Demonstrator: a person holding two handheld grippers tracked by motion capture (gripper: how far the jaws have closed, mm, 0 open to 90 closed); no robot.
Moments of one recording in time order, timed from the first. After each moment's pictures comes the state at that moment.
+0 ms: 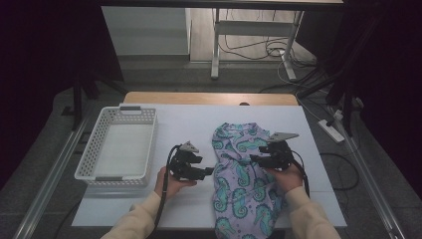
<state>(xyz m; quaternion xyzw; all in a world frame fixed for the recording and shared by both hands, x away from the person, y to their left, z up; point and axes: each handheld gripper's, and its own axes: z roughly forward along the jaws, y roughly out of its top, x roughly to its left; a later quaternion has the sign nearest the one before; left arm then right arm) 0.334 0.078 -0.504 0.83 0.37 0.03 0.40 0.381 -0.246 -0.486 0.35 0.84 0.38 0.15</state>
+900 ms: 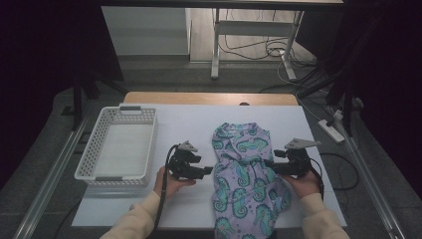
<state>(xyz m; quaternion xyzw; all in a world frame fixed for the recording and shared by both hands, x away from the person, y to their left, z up) 0.337 0.082 -0.506 0.83 0.38 0.03 0.40 0.363 -0.294 -0.488 0.36 0.82 0.41 0.15</state>
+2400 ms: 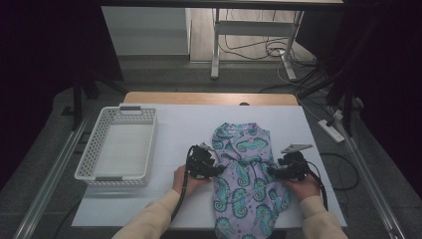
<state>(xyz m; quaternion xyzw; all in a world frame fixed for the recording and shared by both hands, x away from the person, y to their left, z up) 0.362 0.032 -0.536 0.84 0.40 0.02 0.36 0.374 -0.302 -0.524 0.40 0.85 0.31 0.14</state>
